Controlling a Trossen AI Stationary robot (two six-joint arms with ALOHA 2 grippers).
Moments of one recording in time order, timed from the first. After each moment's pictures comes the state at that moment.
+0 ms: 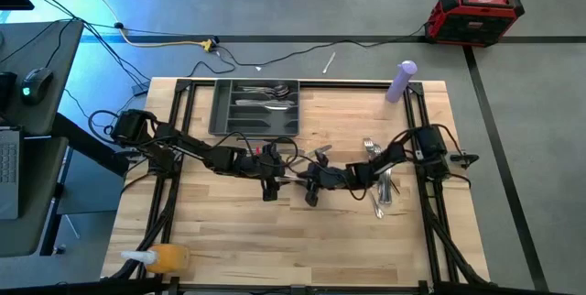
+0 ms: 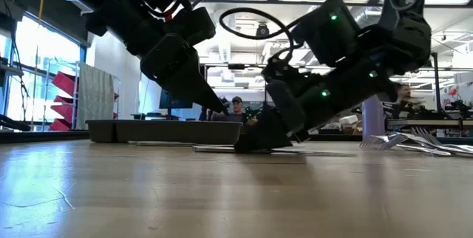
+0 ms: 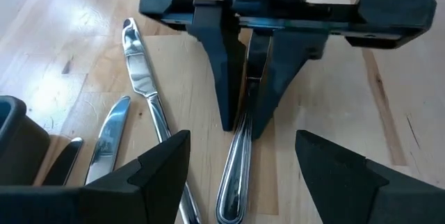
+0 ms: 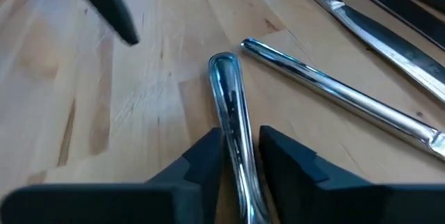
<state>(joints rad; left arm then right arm) -0.13 1.66 0.77 0.18 -0.22 -0.03 0.16 2.11 0.73 0.72 0.27 0.36</state>
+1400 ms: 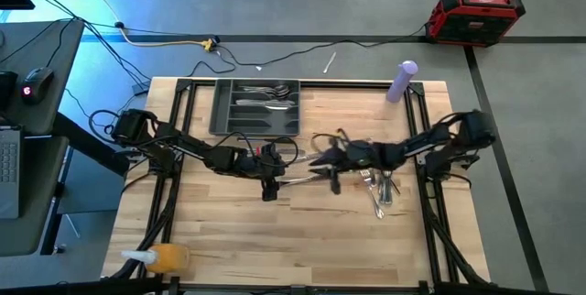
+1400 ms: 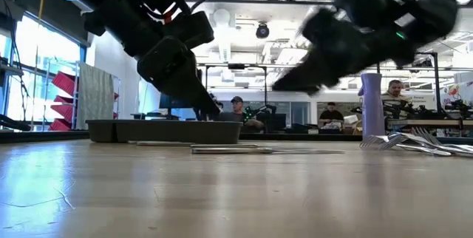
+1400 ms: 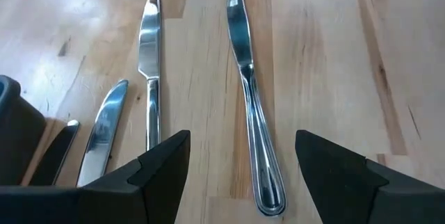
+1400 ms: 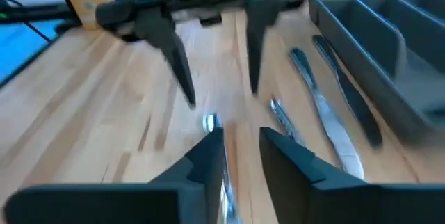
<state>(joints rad) -0.13 1.66 0.77 0.15 -0.22 -0.07 0.02 1.61 0.44 0.81 -0.05 0.10</state>
